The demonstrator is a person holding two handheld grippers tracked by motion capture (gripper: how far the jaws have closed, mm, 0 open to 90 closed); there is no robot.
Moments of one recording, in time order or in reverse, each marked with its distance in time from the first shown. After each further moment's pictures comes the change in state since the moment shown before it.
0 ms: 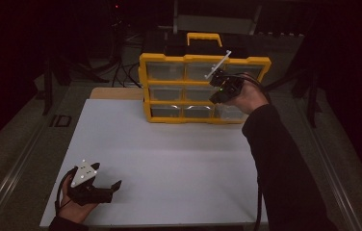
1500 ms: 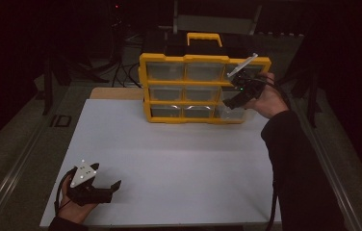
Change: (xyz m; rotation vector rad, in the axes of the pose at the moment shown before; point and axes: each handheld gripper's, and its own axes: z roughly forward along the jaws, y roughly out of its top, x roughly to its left) left arm 0.001 -0.001 -0.001 -0.001 0.004 -0.008; right arm -0.017 -0.038 -0.011 -0.088 -0.155 0.080
